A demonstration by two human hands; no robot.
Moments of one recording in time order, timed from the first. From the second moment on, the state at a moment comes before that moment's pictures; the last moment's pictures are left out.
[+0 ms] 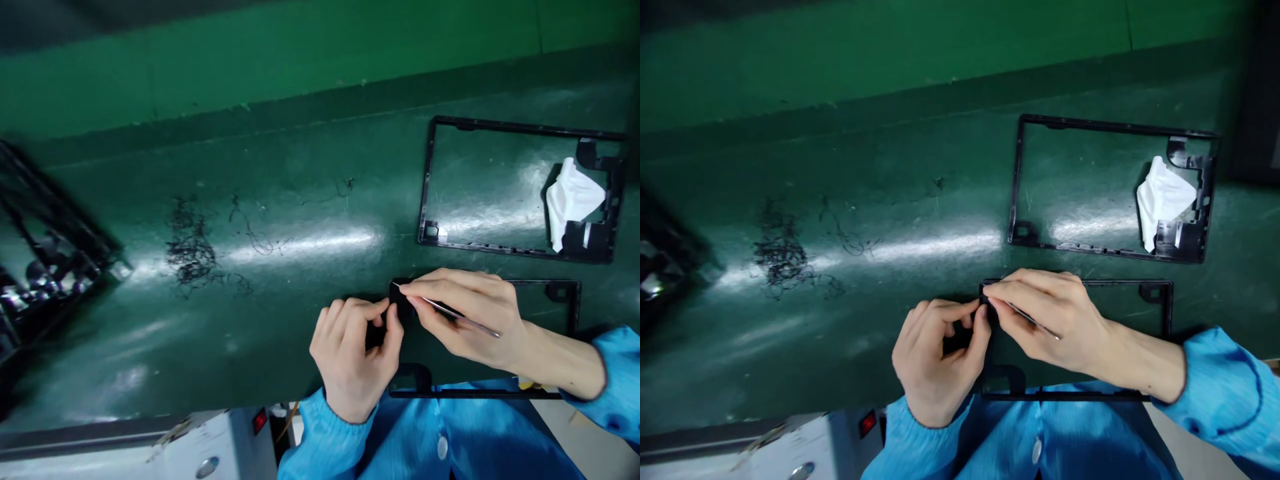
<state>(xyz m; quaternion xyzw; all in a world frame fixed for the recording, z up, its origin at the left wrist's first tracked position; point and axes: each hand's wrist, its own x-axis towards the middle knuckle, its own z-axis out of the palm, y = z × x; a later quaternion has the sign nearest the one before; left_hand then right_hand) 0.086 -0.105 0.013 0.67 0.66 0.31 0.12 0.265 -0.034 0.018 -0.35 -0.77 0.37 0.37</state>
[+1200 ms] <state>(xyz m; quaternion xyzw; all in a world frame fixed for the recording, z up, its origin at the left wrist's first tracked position) 0.086 -0.105 0.013 0.67 0.66 0.31 0.13 0.268 -0.033 0.019 -0.36 -0.76 0.39 0.38</state>
